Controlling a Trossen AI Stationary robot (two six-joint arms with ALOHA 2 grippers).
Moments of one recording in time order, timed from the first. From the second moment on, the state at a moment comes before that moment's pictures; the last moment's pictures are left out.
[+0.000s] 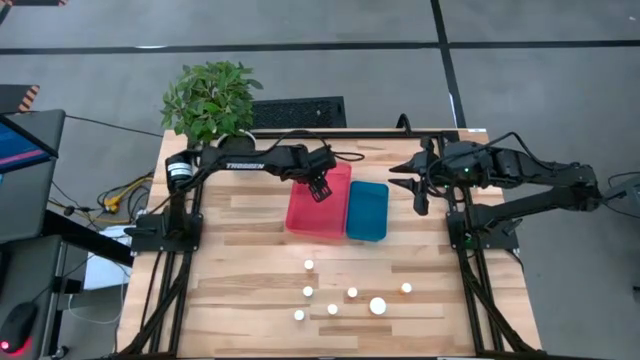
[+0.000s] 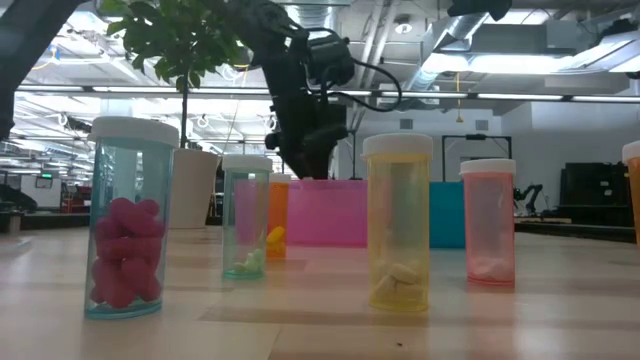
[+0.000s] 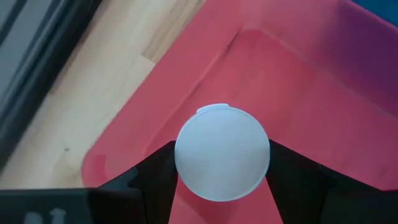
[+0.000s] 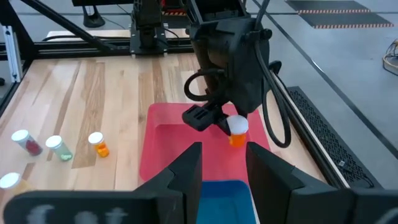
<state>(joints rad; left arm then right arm) 0.28 1.97 1.51 -0.67 -0.26 -0.16 -0.04 0.89 1.09 -0.65 0.18 0.01</state>
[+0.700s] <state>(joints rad) 0.29 2.01 1.51 -0.68 -0.25 -0.12 -0.04 0.89 1.09 -0.65 0.18 0.00</state>
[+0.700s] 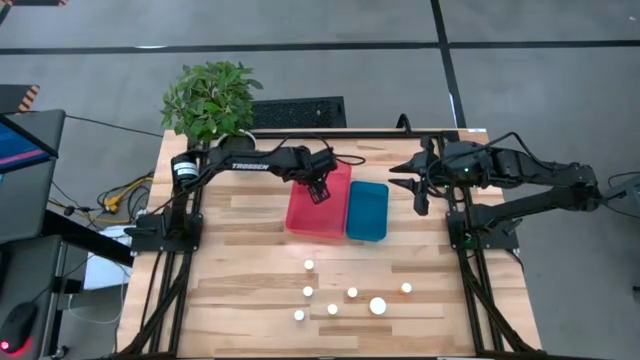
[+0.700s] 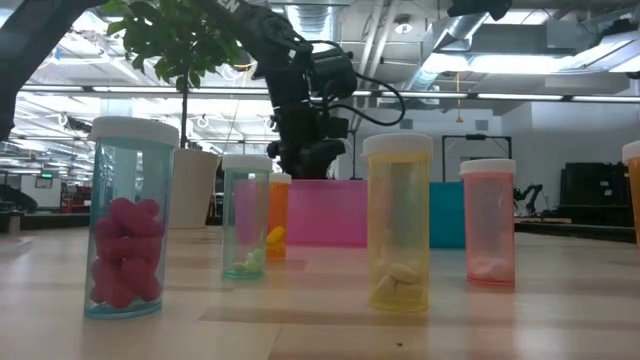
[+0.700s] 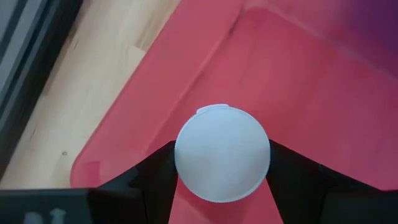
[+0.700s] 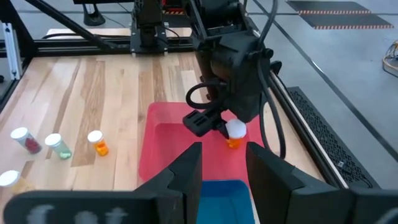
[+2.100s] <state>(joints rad) -0.13 1.58 1.68 -1.03 -0.19 -0.21 -0.04 0.89 1.09 -0.67 0.18 0.00</state>
